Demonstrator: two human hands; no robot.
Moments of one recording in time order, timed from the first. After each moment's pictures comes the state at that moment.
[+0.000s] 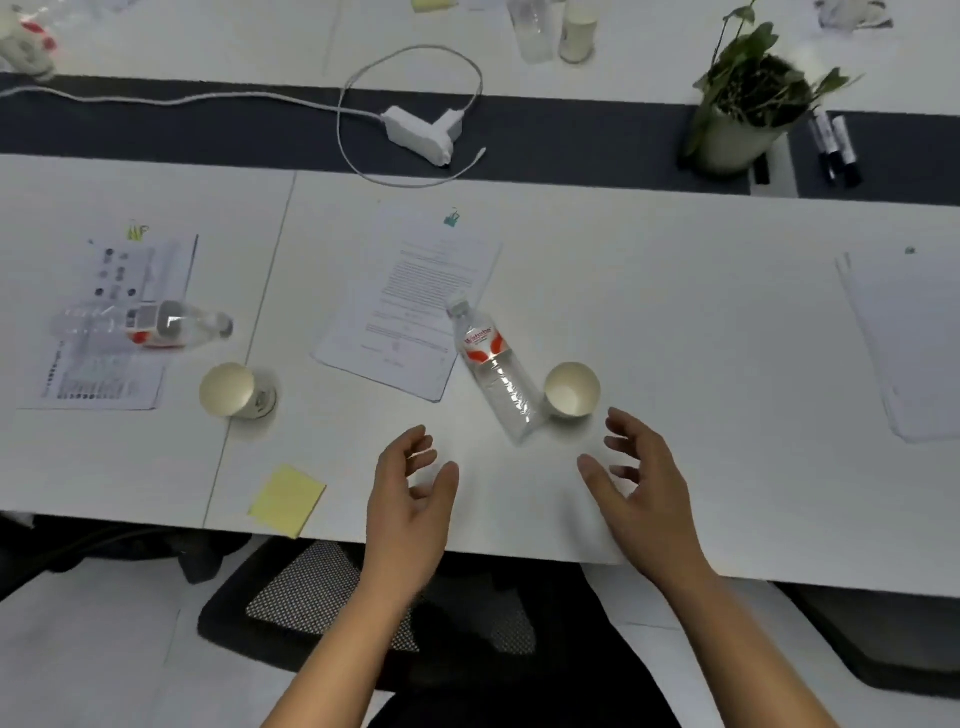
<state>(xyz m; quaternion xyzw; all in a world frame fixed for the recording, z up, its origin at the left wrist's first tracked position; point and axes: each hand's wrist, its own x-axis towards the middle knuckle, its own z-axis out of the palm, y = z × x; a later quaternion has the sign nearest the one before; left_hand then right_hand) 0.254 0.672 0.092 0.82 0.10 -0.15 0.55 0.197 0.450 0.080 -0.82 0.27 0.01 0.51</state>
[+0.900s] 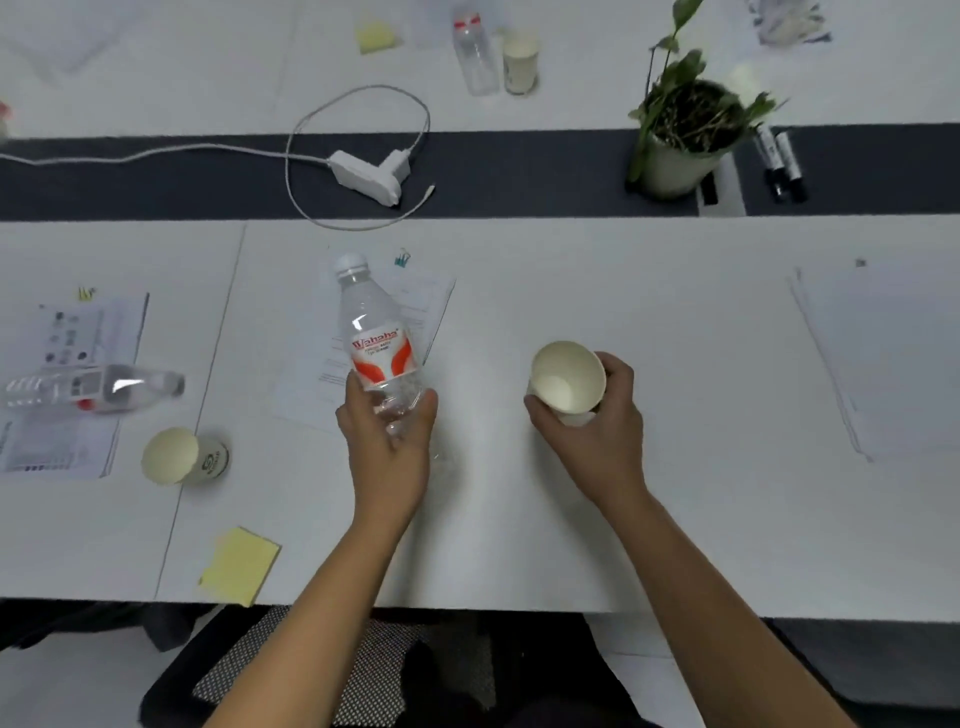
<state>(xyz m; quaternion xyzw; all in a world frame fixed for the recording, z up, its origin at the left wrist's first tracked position) 0.341 0.591 0.089 0.82 0.10 -0.06 0.56 0.288 0.399 0.080 -0.78 0.32 -0.08 0.53</state>
